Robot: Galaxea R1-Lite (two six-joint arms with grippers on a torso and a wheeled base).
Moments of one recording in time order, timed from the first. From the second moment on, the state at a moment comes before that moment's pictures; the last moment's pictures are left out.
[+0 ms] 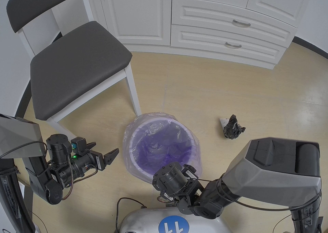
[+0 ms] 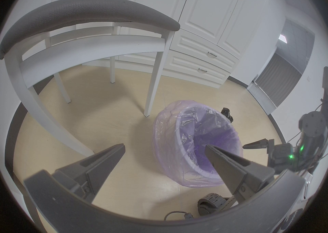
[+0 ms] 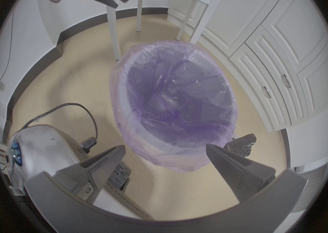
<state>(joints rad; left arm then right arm) -0.21 2.12 -0.30 -1.53 -0.20 -0.08 0.94 2.36 -1.06 -0.55 -0.63 -0.19</state>
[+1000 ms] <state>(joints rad) -0.21 2.22 -0.40 -1.53 -0.16 -0.09 0.97 2.21 -0.71 -1.02 -0.63 -0.18</state>
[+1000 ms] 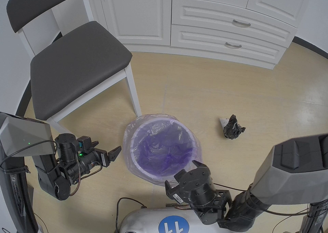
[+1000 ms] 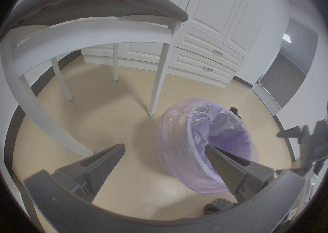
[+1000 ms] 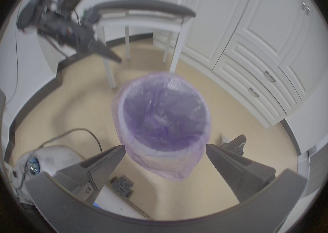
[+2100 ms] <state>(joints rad) -0.22 2.73 -1.29 -1.13 -0.08 -0.14 0.64 2.13 -0.51 -1.52 -0.55 -0.17</state>
